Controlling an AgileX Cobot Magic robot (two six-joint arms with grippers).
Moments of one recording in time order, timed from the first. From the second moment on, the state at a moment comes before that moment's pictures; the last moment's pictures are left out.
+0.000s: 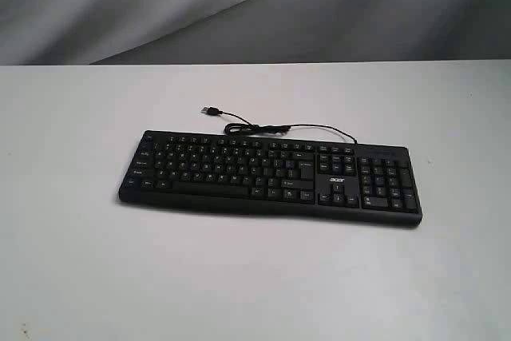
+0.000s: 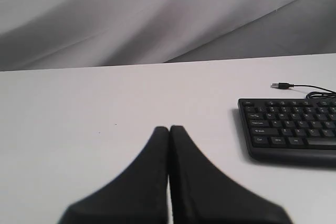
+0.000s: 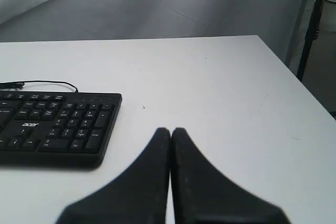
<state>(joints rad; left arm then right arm) 0.10 0.00 0.00 0.12 0.27 -0.07 -0.06 0.00 0.00 -0.05 0.33 0.06</state>
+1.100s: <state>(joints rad) 0.10 0.00 0.00 0.12 0.27 -0.07 -0.06 0.01 -0.08 -0.08 -0.65 0.38</state>
